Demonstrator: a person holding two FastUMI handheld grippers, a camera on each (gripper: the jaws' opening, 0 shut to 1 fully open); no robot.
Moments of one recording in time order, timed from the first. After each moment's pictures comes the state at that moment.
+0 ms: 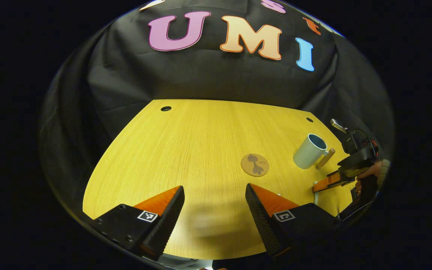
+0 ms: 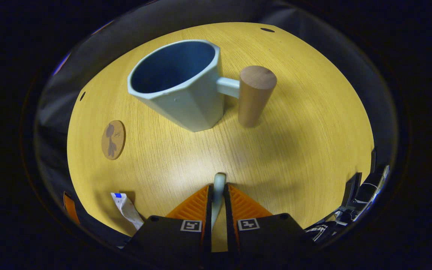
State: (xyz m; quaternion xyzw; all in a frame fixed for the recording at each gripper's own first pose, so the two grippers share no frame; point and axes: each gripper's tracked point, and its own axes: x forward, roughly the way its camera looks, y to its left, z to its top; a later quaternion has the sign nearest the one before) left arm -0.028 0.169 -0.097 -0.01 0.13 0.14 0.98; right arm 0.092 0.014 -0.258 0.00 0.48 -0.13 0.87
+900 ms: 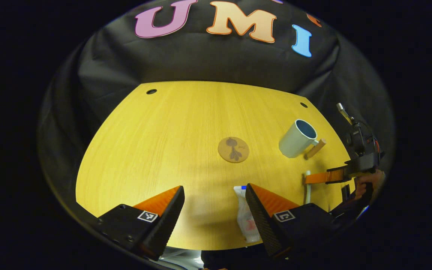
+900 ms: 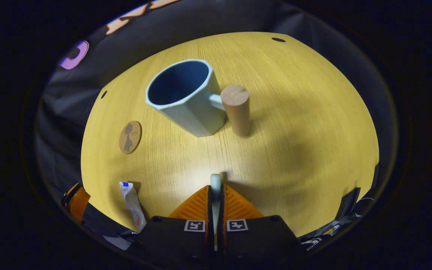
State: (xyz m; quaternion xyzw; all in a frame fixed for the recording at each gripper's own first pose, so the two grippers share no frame) left arm -0.012 0.096 -0.127 -0.05 0.24 0.12 0.96; right arm 0.082 0.002 -0.222 0.01 0.43 -0.05 0.90
